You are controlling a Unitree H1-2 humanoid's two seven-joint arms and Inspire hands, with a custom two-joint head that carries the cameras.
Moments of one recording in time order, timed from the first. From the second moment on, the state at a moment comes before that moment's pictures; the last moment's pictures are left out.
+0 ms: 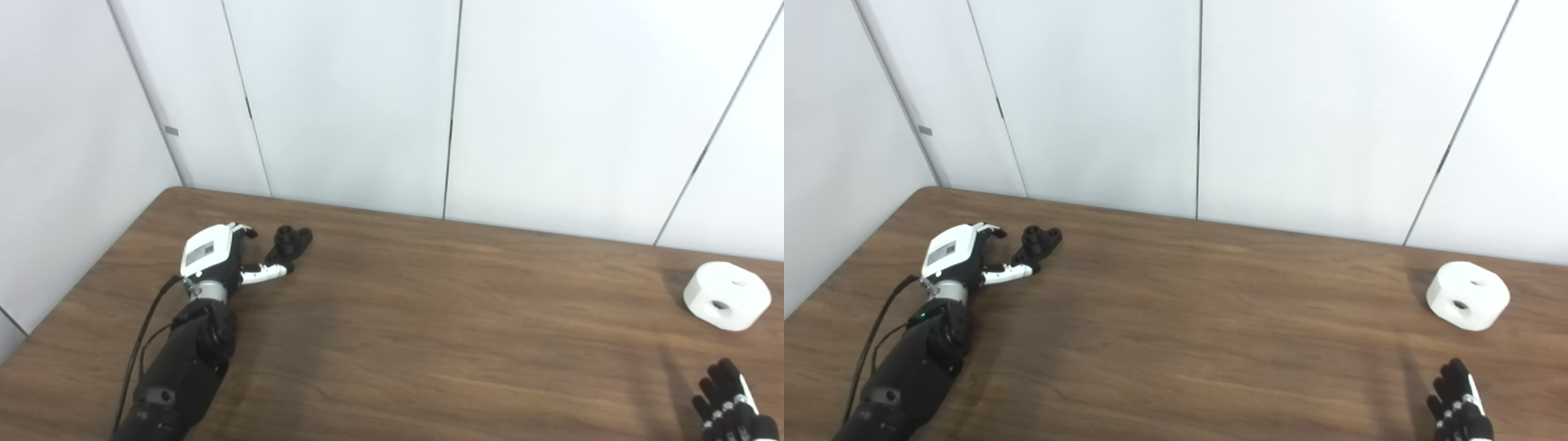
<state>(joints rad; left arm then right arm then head) -0.39 0.48 -0.06 0.41 0.71 0.32 0.16 0.23 -0.15 -0.11 -0.22 0.22 -0.09 0.10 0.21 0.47</state>
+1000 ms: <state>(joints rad) -0.41 0.47 -0.10 0.41 0.66 0.33 0.16 0.25 -0.15 -0.09 -0.24 0.20 -0.07 0.07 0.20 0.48</state>
